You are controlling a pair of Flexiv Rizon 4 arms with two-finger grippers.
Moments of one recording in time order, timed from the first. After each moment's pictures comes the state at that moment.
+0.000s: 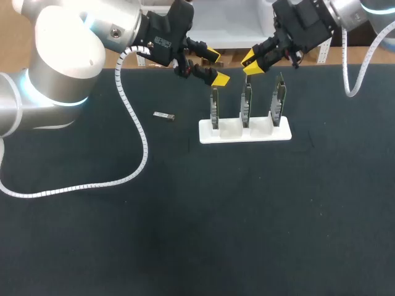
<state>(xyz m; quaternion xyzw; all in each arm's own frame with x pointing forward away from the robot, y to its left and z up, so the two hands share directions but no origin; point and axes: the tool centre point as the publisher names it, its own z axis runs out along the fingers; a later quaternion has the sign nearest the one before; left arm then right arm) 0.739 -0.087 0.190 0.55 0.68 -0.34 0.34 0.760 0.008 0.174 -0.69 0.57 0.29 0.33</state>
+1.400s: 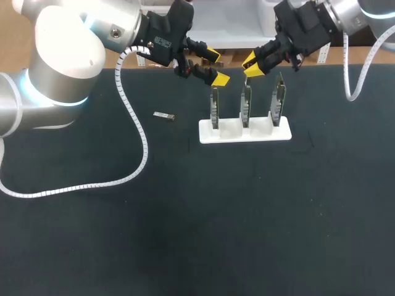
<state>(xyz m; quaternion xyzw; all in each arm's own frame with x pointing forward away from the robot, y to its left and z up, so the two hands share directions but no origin) 0.739 -0.087 0.190 0.55 0.68 -0.34 0.34 0.762 0.005 0.166 -0.68 0.59 0.29 0.33</state>
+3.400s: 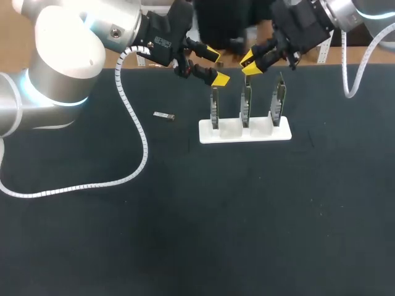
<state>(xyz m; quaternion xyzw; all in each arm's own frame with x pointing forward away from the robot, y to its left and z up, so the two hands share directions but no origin) 0.739 -0.087 0.190 0.55 0.68 -0.34 0.34 0.767 0.010 0.169 -0.69 0.58 0.27 0.33</state>
